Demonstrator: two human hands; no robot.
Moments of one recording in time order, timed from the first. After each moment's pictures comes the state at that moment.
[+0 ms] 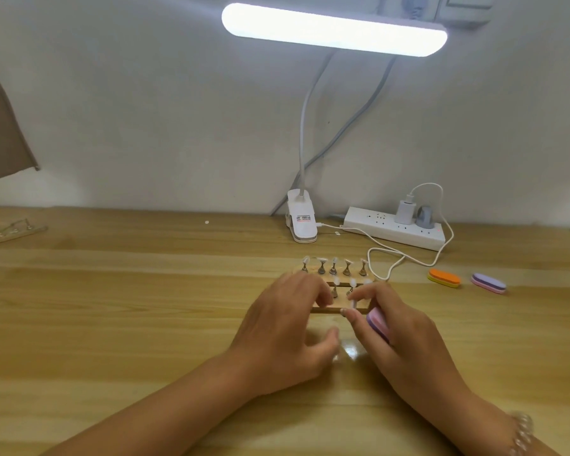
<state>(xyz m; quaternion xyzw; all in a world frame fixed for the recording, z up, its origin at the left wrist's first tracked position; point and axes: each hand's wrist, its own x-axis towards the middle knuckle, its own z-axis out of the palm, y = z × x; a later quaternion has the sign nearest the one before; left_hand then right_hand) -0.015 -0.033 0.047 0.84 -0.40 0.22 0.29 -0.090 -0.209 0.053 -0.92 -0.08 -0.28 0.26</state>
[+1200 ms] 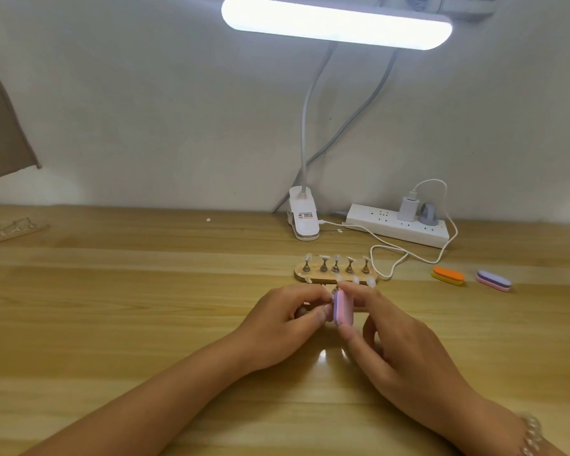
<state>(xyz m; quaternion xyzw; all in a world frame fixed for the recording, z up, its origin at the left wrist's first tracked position) 0.004 -0.030 0.046 0.78 -0.41 -0.04 0.47 -0.094 -0.206 0.052 -0.94 -0.12 -0.23 0.25</state>
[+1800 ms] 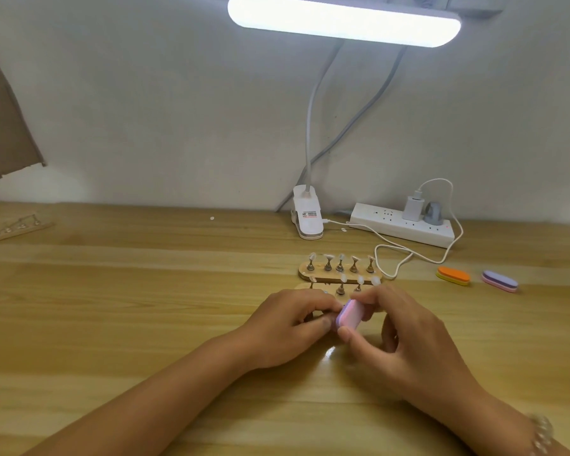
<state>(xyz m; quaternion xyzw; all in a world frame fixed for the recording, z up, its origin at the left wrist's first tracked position) 0.007 -0.028 0.046 0.82 -0.43 -0.05 0.38 -0.092 -0.206 0.056 -0.92 -0.08 -0.25 0.28</state>
